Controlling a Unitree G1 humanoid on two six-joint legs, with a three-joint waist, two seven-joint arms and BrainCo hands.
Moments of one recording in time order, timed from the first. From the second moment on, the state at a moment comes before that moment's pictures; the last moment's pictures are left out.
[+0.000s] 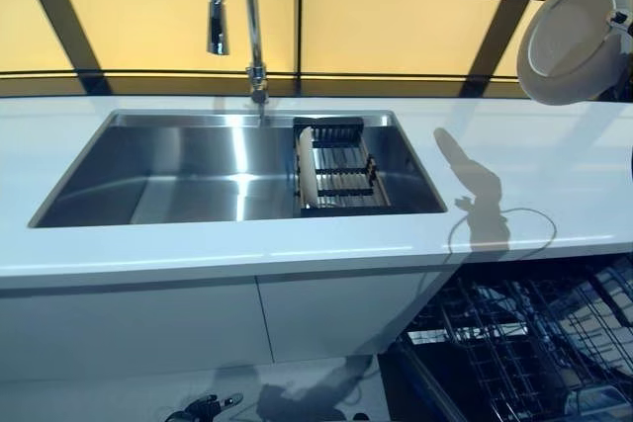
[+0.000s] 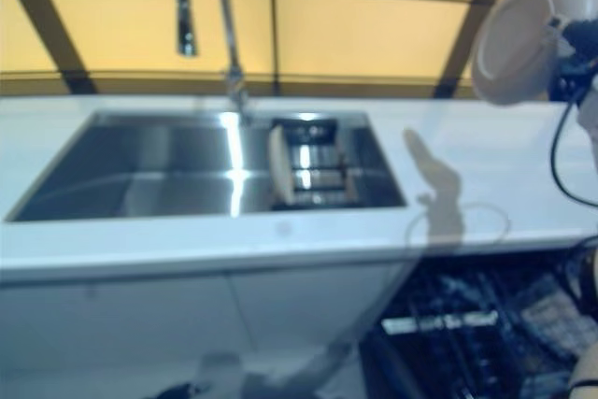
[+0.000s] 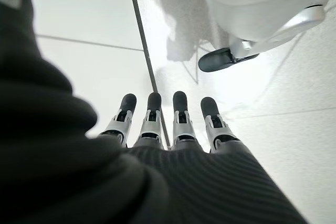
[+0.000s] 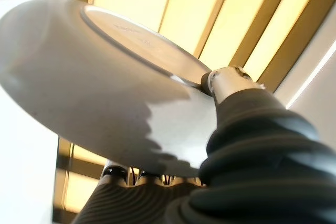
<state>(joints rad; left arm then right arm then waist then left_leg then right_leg) 0.01 0.33 -0.32 1.18 -0.25 0.03 -0.05 -1.06 -1.16 0.35 0.70 0.67 0.28 -0.06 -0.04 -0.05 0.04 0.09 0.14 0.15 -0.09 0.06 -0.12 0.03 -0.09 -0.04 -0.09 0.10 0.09</state>
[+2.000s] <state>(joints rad) 0.03 0.30 -0.23 1.21 -0.13 0.00 -0.05 -0.08 -1.04 -0.02 0.28 0.21 0.18 0.38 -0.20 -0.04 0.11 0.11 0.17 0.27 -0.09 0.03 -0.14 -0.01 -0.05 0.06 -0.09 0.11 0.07</state>
